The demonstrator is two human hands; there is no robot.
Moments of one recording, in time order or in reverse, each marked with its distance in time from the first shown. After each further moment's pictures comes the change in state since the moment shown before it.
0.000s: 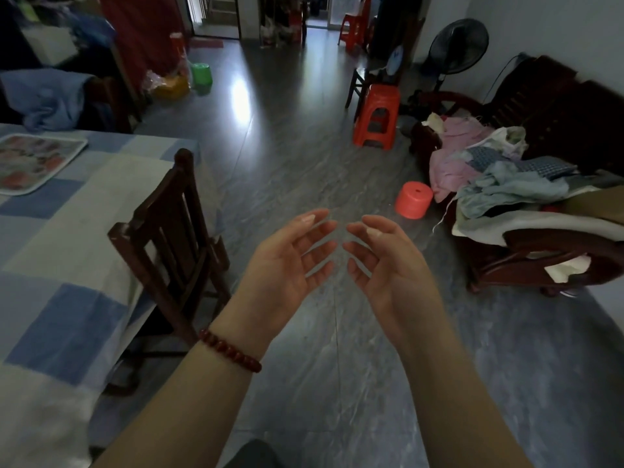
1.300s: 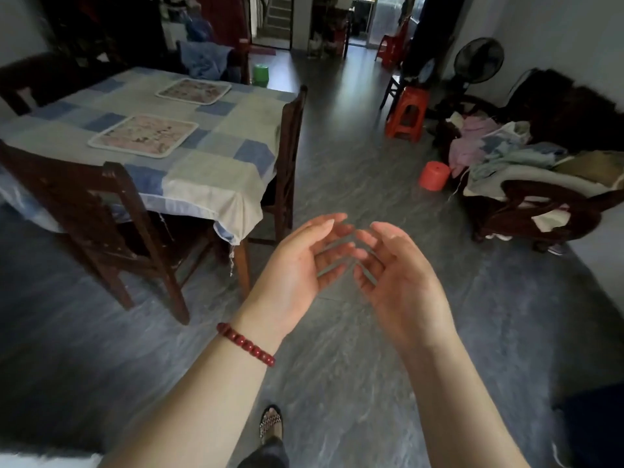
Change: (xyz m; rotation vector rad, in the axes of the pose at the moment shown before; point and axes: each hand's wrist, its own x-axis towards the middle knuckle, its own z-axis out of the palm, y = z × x) left_hand -0.688 -0.139 -0.138 -0.019 -0.028 0.120; right_hand -0.688 0.170 0.100 0.020 -0.096 0.049
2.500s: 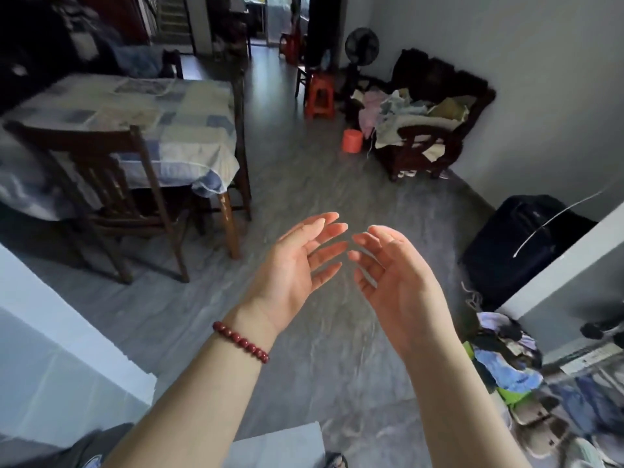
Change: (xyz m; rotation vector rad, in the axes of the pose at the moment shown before) left_hand -0.490 -0.020 -0.067 0.122 -0.232 -0.170; right_hand -0.514 0.130 0.121 -0.009 0.251 -0.193
